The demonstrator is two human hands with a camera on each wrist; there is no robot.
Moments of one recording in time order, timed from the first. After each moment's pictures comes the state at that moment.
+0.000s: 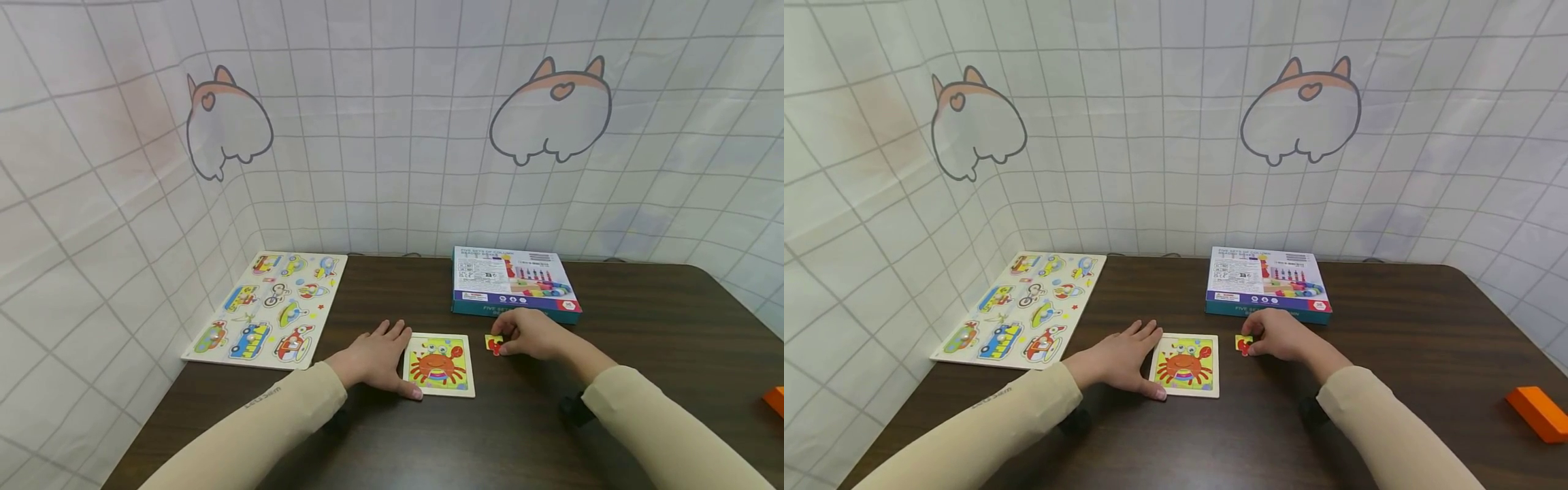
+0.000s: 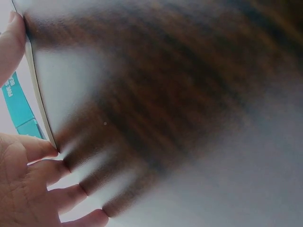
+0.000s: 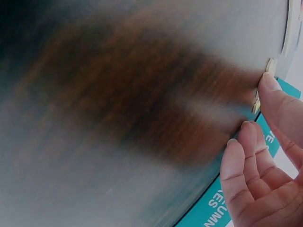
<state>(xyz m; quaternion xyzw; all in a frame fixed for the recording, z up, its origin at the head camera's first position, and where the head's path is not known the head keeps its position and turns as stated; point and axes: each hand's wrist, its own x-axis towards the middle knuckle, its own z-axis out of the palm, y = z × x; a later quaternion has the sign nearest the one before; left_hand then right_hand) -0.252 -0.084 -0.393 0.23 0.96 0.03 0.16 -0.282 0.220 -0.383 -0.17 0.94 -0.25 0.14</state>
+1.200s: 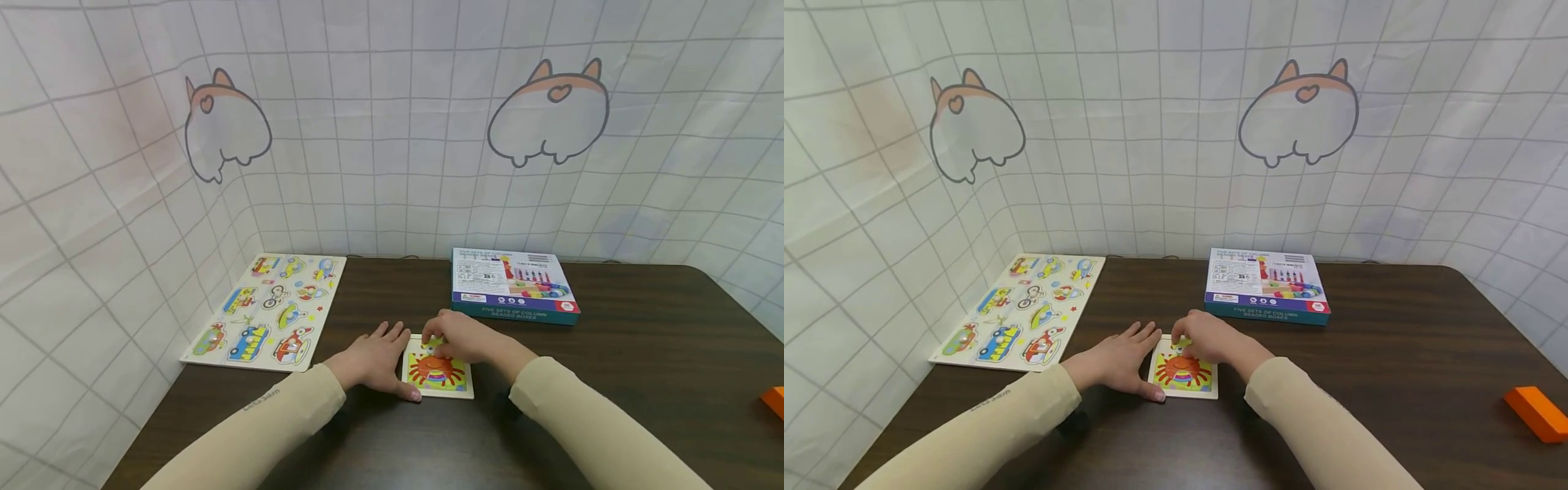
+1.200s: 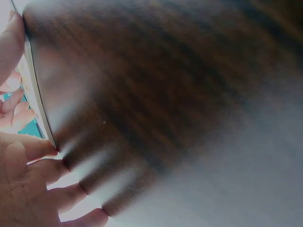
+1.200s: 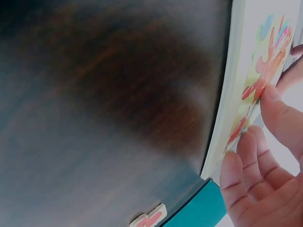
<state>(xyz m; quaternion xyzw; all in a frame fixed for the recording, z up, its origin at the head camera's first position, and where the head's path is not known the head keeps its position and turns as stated) -0.251 -0.084 -0.388 0.23 0.96 0.04 0.16 -0.282 0.117 -0.382 -0.28 0.93 -0.19 0.13</state>
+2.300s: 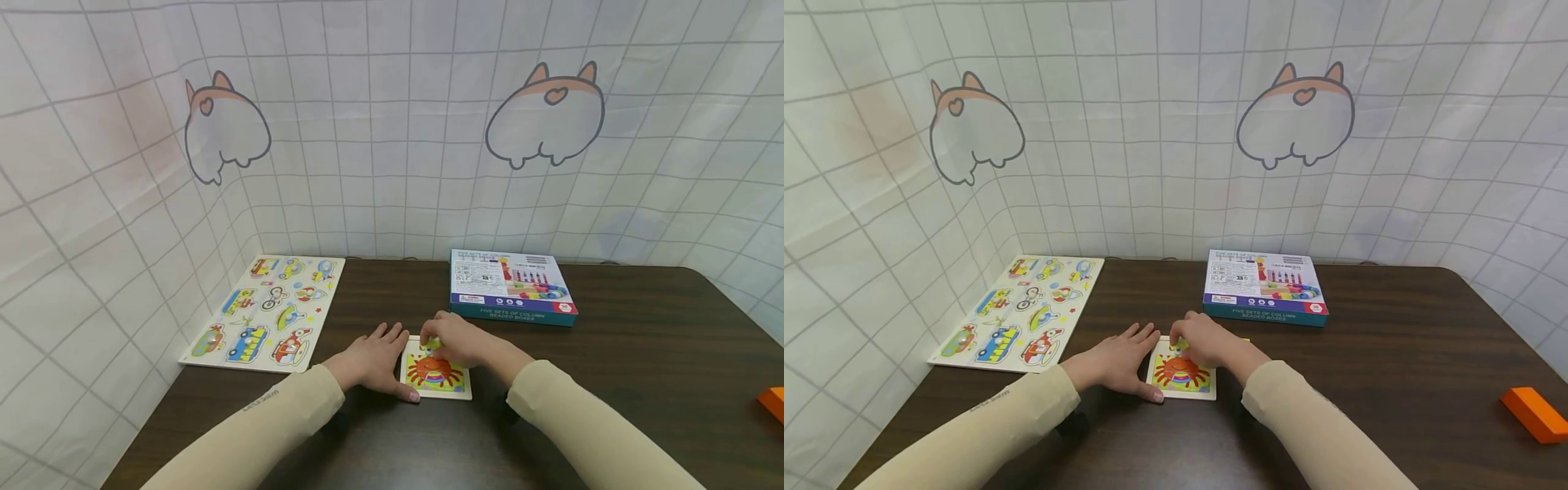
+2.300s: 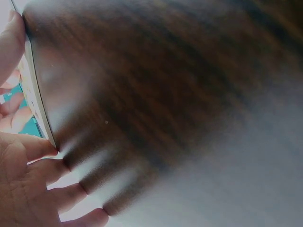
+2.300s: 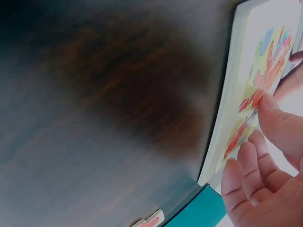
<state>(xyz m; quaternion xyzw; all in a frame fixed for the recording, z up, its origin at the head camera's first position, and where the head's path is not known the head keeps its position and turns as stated) -0.250 -0.083 -0.388 0.23 0.96 0.03 0.16 -0.277 0.113 -0.384 -0.26 0.94 -0.18 0.13</state>
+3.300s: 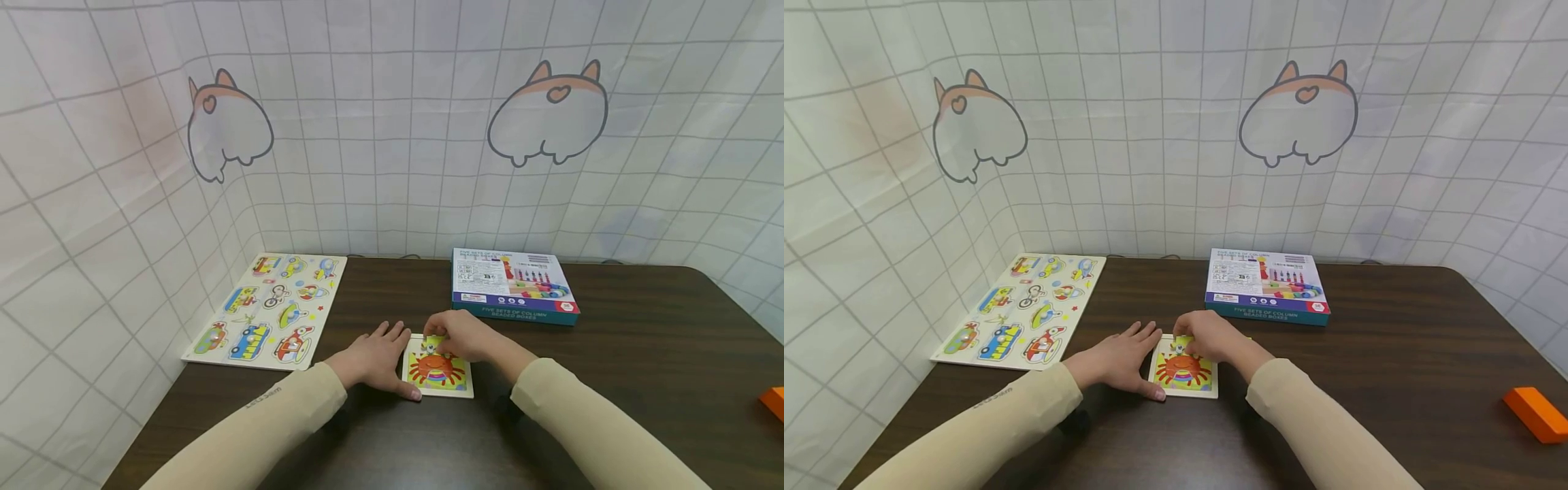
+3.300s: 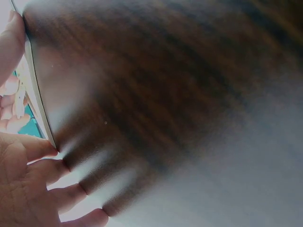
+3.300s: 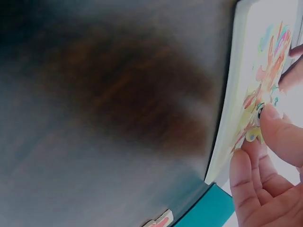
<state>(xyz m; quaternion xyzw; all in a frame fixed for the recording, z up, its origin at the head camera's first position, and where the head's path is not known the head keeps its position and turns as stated) -0.251 -0.083 -0.390 0.23 0.96 0.02 0.16 -0.280 0.115 -0.384 -0.22 0.94 -0.23 0.13</state>
